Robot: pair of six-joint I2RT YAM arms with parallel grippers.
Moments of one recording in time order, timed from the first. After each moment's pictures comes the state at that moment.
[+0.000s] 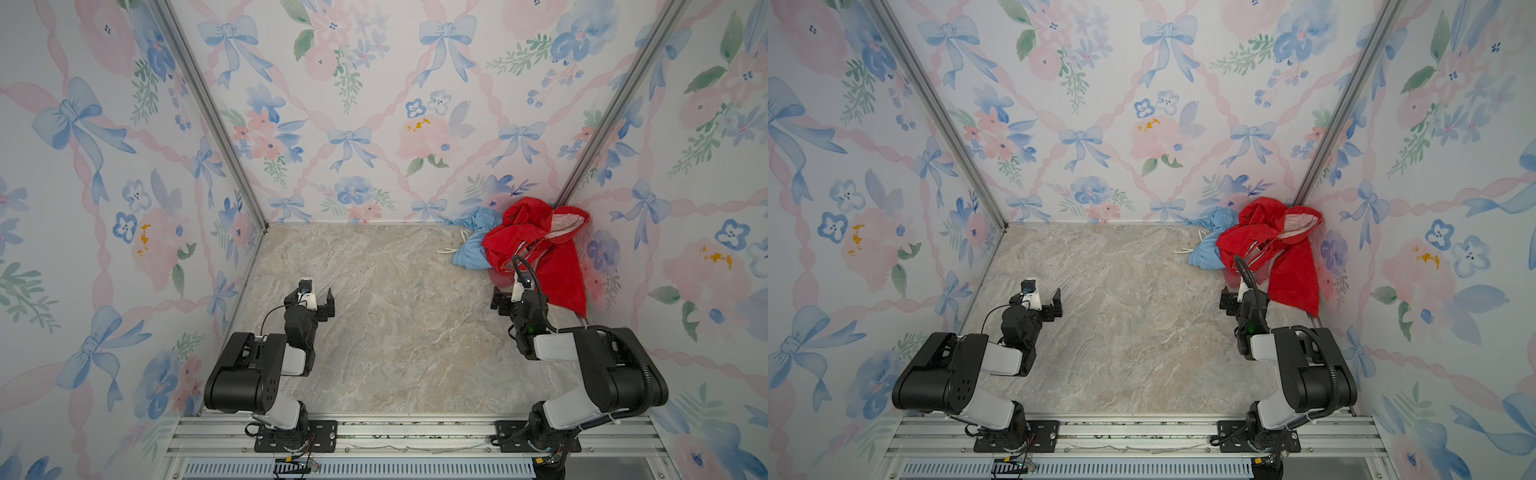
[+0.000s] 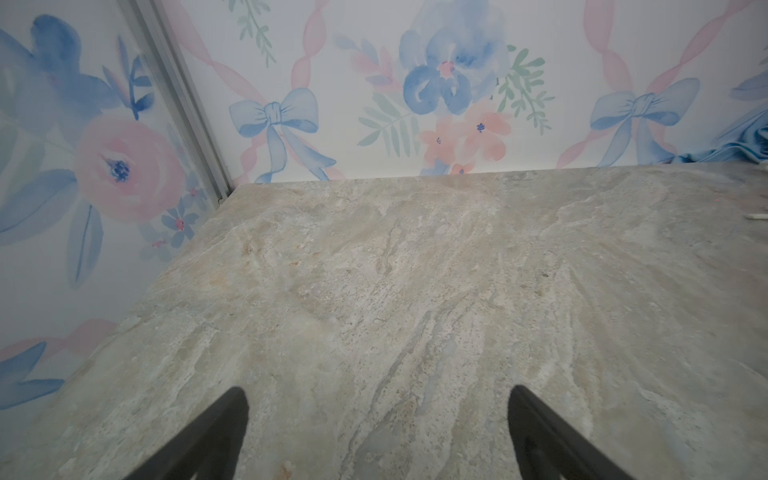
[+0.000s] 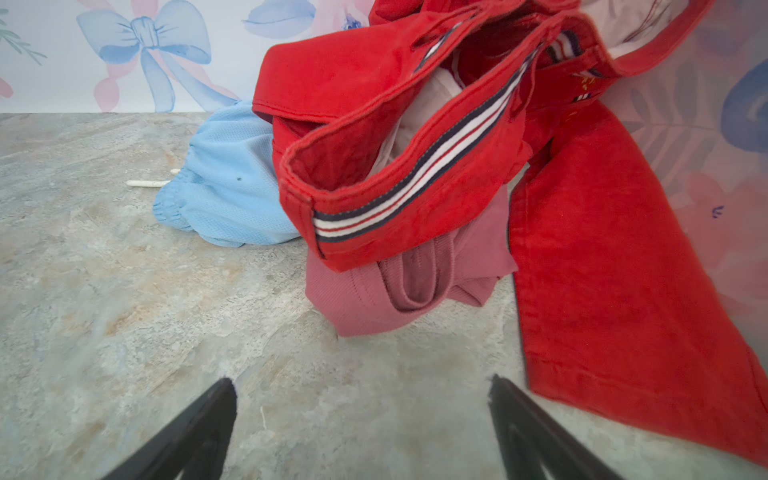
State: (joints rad) left arm -0.09 1.47 0.22 1.08 -0.13 0.08; right arm 0.07 1.51 0.38 0.78 0.19 0.01
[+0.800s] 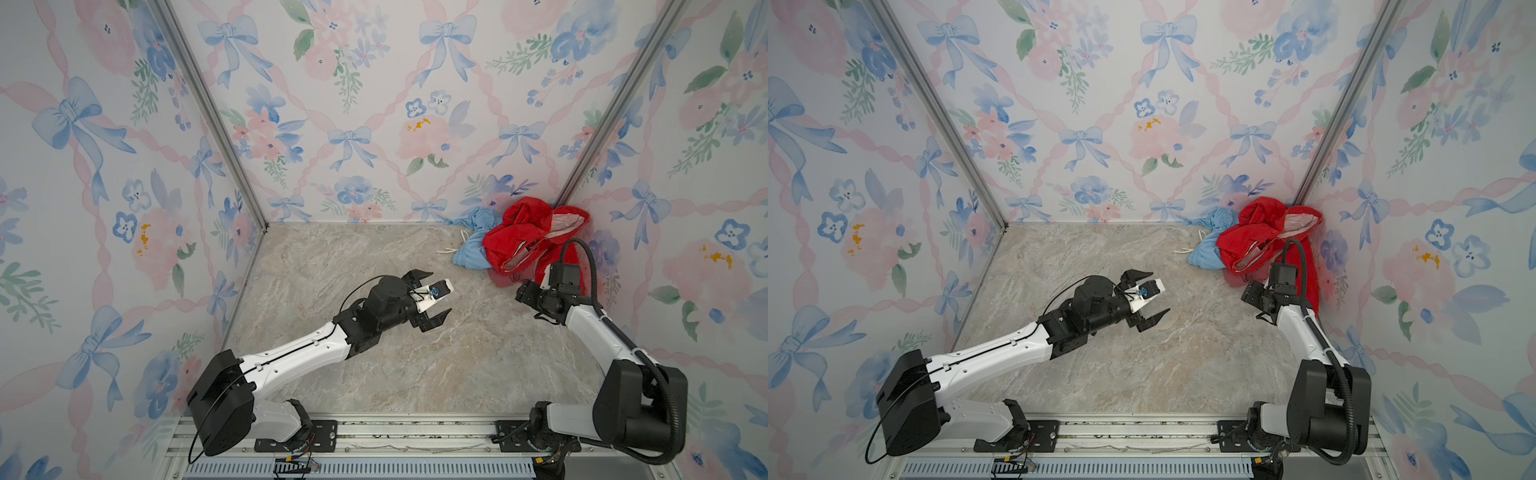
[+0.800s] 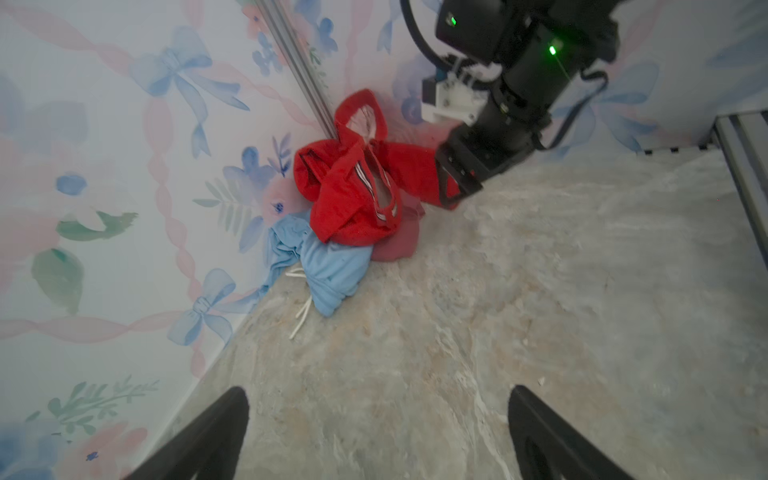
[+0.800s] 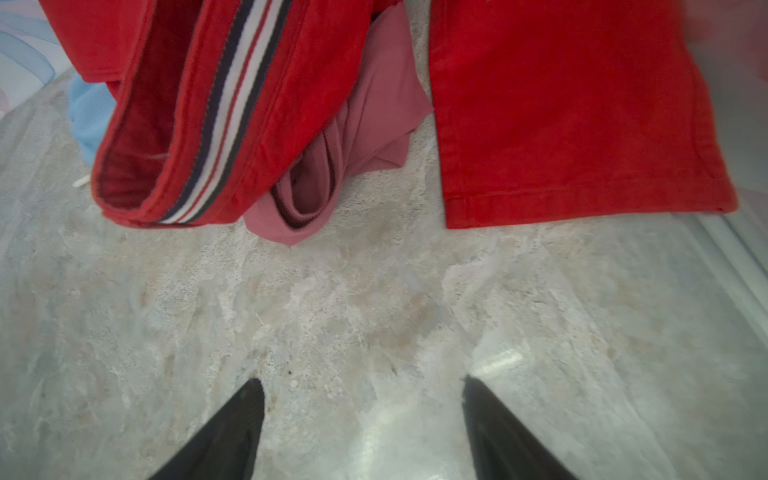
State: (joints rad) left arm -0.90 1.34 0.88 0.13 0.07 0.47; right arm -0.14 1.38 0.87 -0.38 -0.03 0.35
